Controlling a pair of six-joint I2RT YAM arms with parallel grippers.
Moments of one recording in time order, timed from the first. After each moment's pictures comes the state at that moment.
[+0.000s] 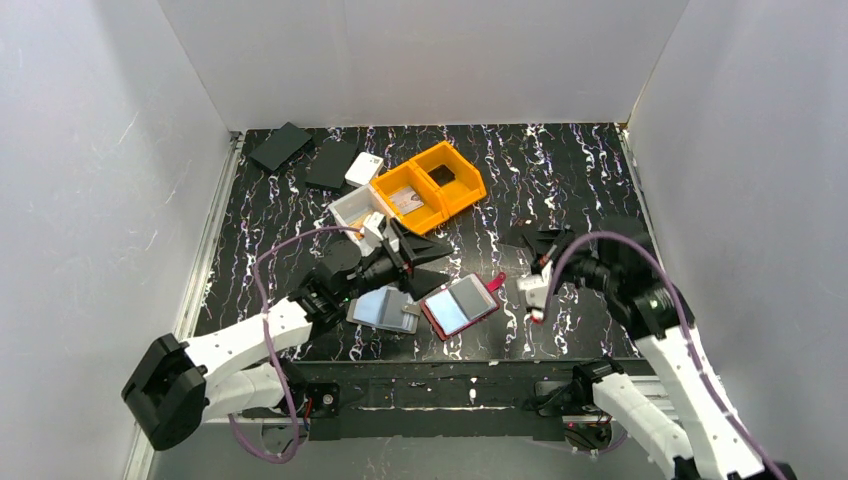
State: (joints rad) left arm -0.78 1.05 0.51 0.44 0.31 -1.60; right arm 0.36 0.75 0.91 -0.68 -0.60 -1.66
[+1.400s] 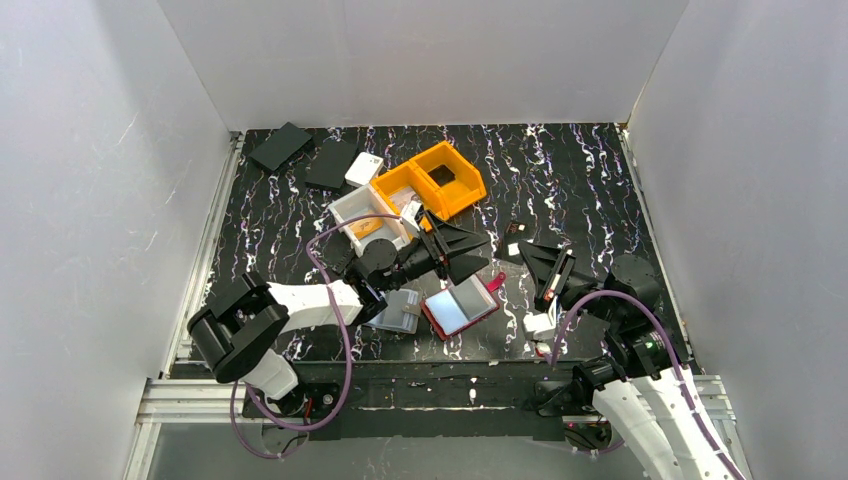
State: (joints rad) left arm -0.89 1.53 0.64 1.00 0.24 -1.62; right arm 0.37 0.43 0.59 -0.33 -0.72 -1.78
